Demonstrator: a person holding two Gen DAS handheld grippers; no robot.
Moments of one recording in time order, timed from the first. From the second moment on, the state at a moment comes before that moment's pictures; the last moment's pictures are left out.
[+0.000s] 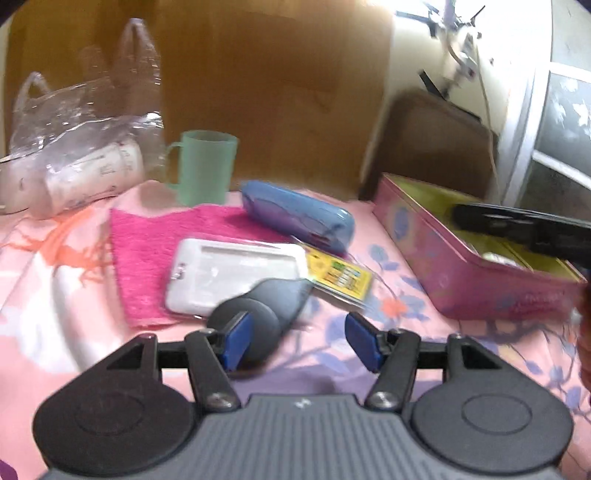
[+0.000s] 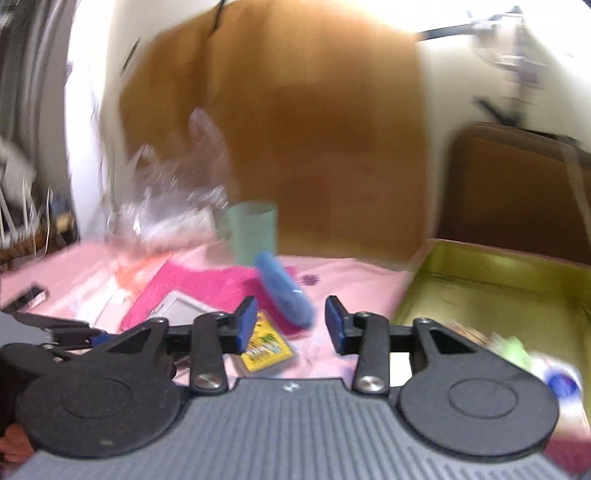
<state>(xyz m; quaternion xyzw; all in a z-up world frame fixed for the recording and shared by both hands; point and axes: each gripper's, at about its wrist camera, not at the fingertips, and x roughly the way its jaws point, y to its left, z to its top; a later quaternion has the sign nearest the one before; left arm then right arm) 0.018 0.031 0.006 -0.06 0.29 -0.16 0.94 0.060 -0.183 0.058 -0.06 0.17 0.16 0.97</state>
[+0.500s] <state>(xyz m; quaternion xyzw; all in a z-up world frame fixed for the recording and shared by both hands) 0.014 0.046 0.002 -0.11 0.24 -0.18 0.95 0.232 -0.091 0.012 -0.15 0.35 0.09 0.92</state>
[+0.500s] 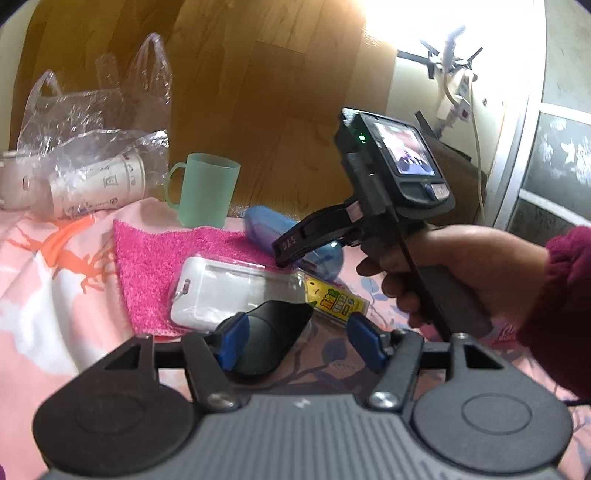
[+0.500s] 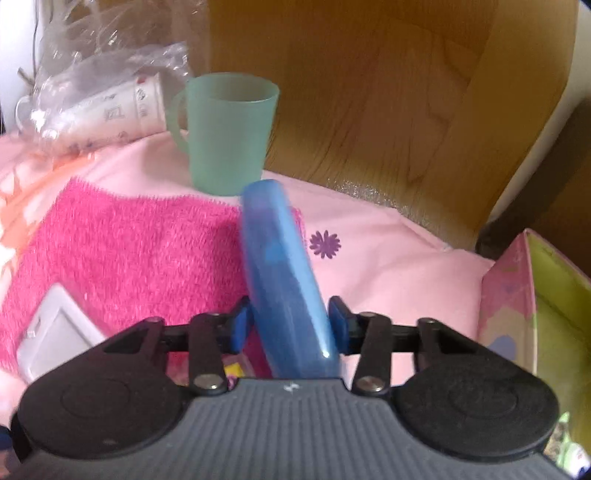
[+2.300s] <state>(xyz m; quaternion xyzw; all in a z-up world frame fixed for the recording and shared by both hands) 0.046 -0.104 0.089 -0.08 0.28 -0.35 0.89 -0.081 -0.282 0.022 -0.05 0.10 0.13 0.99</state>
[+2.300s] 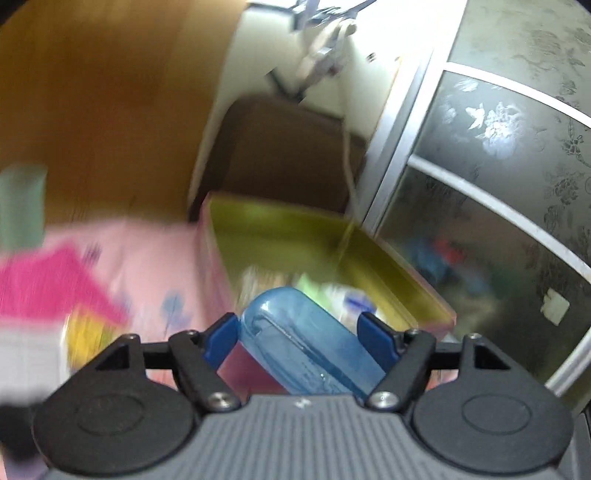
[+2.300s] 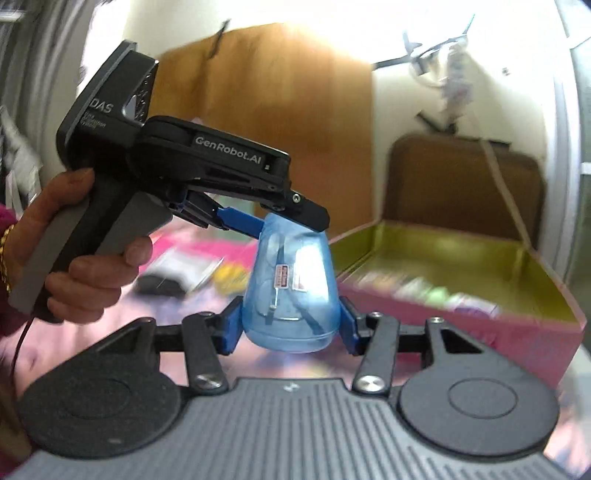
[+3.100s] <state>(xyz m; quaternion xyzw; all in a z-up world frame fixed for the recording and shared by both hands) 0.167 -0.213 0.077 -0.07 0.32 -0.33 0.88 0.027 -0.345 0.032 -0.05 0.14 -0.03 0.99</state>
